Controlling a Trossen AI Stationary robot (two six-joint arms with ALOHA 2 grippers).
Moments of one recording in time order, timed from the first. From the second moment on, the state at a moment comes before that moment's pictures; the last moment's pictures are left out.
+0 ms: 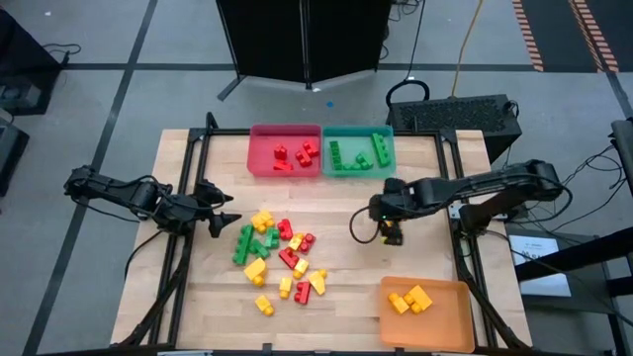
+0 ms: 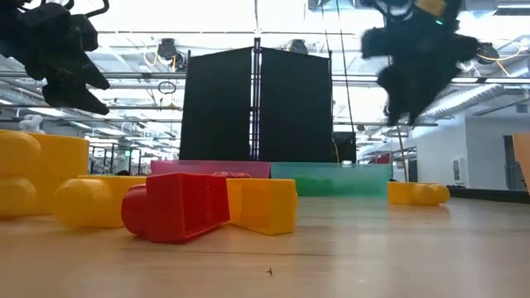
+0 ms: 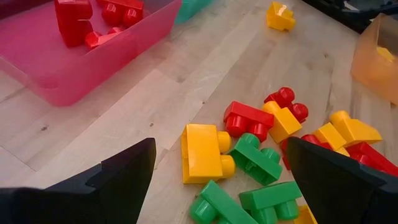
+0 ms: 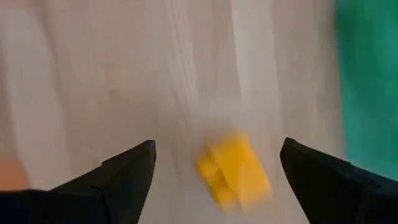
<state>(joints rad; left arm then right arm) -0.29 0.40 0.43 -0.72 -0.45 -0.73 0.09 1.37 1.02 -0.95 0.17 0.17</state>
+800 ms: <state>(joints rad) -0.29 0.40 0.43 -0.72 -0.45 -0.73 -0.01 1.74 1.02 -0.99 0.18 -0.09</state>
